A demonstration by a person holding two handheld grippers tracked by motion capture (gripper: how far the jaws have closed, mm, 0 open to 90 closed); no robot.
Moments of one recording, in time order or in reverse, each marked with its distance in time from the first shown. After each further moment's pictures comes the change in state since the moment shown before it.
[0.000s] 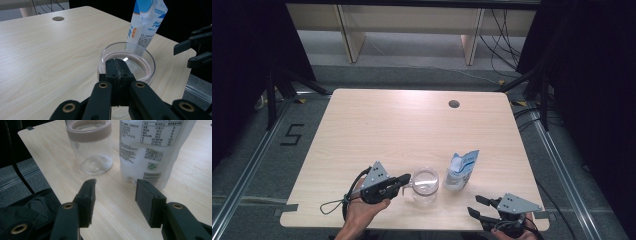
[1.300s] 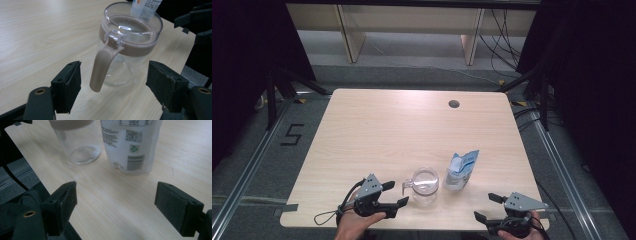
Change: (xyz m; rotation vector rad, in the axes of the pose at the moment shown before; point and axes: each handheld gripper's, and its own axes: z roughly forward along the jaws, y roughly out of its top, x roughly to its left) left arm 0.004 -0.037 -0.013 0.077 -0.013 -0.067; right arm -0.018 -0.010 -0.008 0.040 -0.029 0.046
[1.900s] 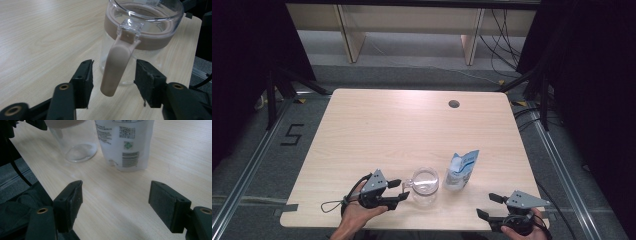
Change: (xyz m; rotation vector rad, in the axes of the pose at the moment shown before) left arm 0.018 -0.004 0.022 0.054 -0.034 0.104; right arm -0.007 0.000 -0.004 0.031 0.006 0.029
